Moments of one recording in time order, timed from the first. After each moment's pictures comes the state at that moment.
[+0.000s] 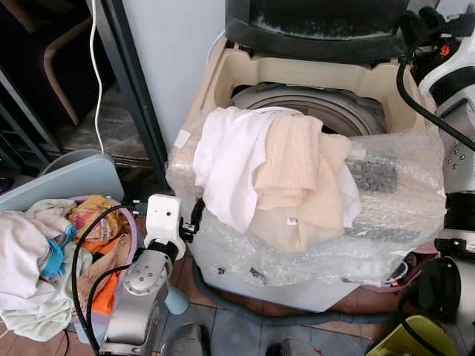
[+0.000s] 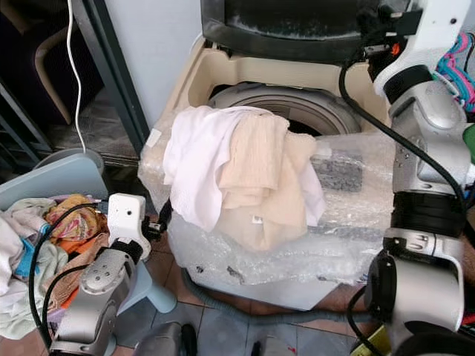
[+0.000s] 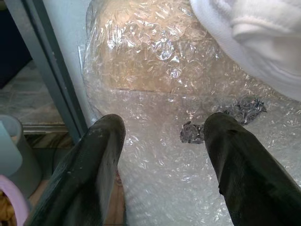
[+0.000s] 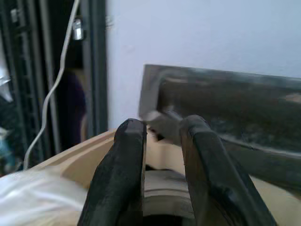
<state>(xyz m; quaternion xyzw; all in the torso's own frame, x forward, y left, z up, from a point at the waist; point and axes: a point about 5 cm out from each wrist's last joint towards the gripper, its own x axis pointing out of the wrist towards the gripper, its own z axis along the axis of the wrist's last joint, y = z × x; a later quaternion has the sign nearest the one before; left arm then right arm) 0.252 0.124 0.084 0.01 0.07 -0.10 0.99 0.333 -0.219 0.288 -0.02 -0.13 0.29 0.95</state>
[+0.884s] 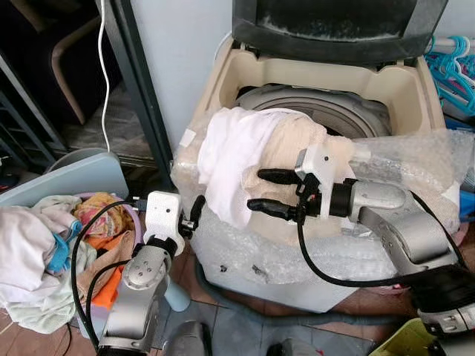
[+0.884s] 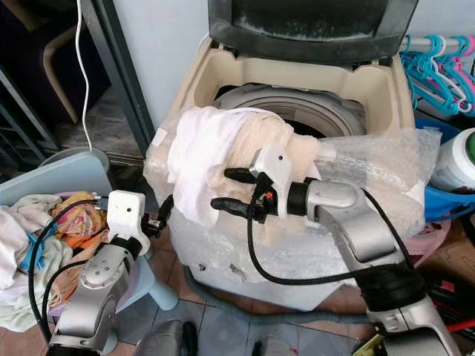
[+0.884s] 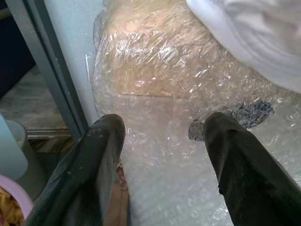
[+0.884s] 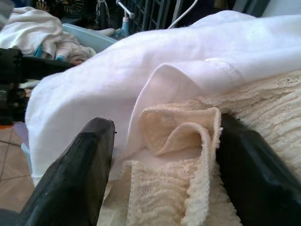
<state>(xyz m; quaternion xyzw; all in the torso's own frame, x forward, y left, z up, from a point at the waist) 0.256 0.126 0.087 0.02 0.06 -0.10 0.99 0.318 -0.117 0.176 -0.16 0.04 0.48 0.86</state>
